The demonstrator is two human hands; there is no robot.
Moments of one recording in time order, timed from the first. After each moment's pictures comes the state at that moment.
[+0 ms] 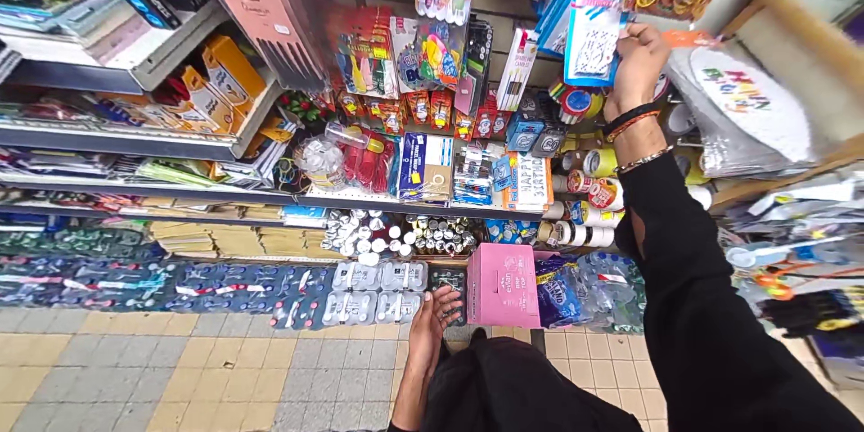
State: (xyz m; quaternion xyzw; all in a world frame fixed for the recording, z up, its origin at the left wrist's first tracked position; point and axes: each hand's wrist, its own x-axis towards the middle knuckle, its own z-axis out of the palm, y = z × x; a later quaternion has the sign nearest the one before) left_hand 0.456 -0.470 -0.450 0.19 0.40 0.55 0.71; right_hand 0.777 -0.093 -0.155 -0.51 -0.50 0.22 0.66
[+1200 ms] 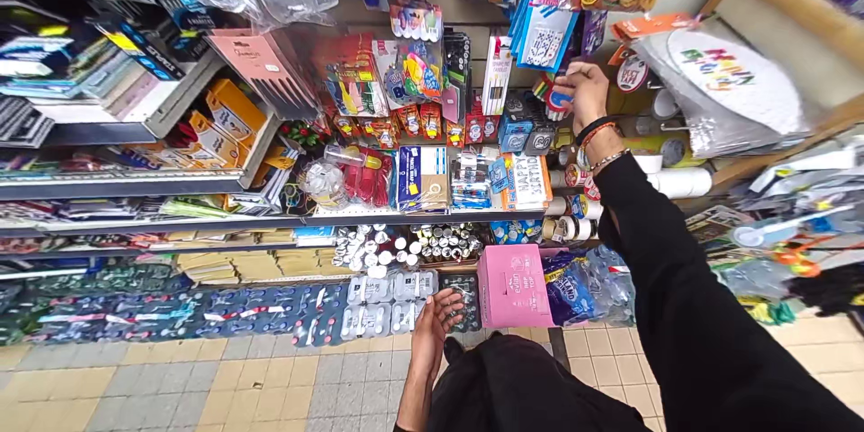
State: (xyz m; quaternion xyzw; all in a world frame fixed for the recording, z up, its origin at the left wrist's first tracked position) left_hand 0.454 -0.461 -0.438 0.22 0.42 0.53 0.71; right_hand 0.806 -0.078 -0.221 -0.57 -0.45 0.35 0.60
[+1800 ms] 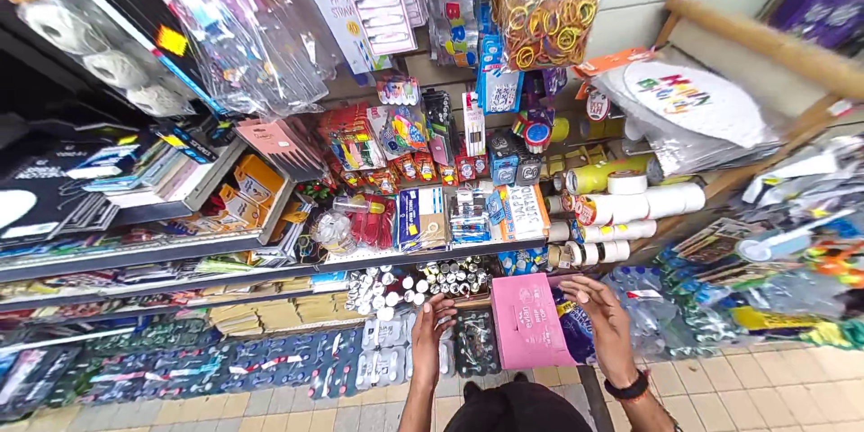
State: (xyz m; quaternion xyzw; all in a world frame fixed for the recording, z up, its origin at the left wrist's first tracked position) left_hand 0.477 -0.401 -0.409 0.36 0.47 0.55 0.59; right_hand 0.812 -0.435 -0.354 -0.48 -0.47 0.39 0.64
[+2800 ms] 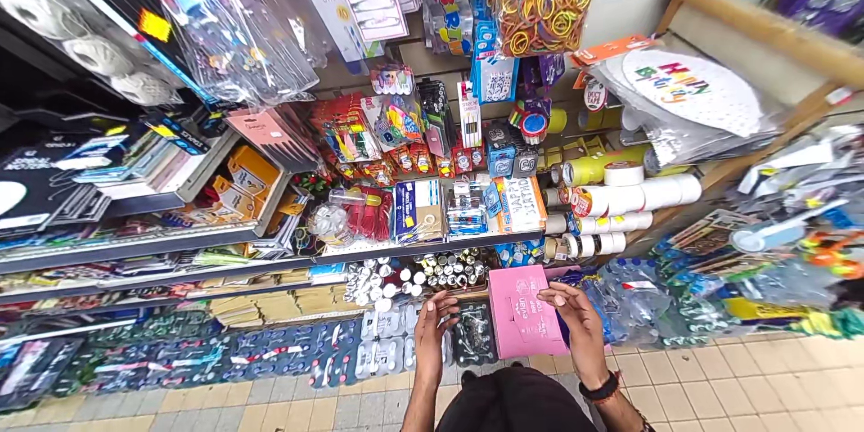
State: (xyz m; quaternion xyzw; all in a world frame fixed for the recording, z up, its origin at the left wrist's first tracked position) left_hand 0.493 -0.420 -0.412 0.37 0.47 0.55 0.58; right_hand 0.782 -0.453 -0.376 -0.47 -0.43 0.41 0.65
